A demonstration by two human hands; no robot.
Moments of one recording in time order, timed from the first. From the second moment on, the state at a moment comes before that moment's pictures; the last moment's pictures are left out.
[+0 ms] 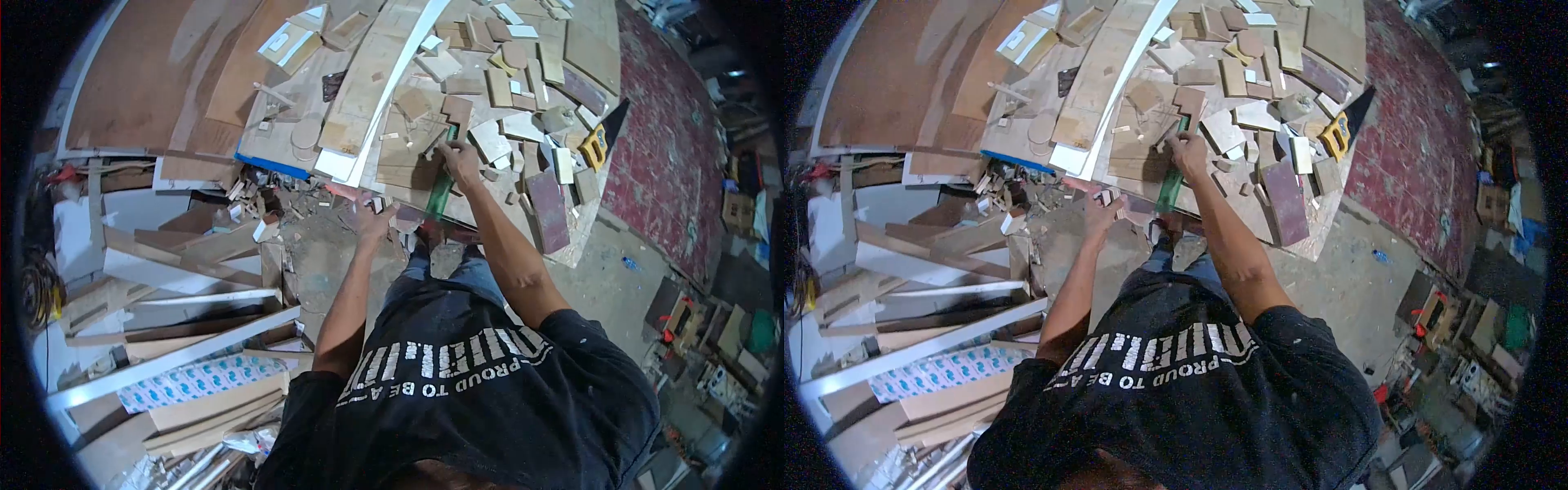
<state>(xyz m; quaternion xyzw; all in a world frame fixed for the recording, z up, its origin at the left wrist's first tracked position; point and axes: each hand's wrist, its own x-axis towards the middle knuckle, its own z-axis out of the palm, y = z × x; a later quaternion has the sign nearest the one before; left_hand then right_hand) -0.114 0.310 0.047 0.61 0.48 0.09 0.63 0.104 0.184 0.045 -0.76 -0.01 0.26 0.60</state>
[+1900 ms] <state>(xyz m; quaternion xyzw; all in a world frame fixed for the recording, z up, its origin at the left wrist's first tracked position) 0.052 0.067 0.060 0.88 0.13 -0.27 0.37 0.075 -0.210 0.090 -0.96 -0.09 0.18 0.20</state>
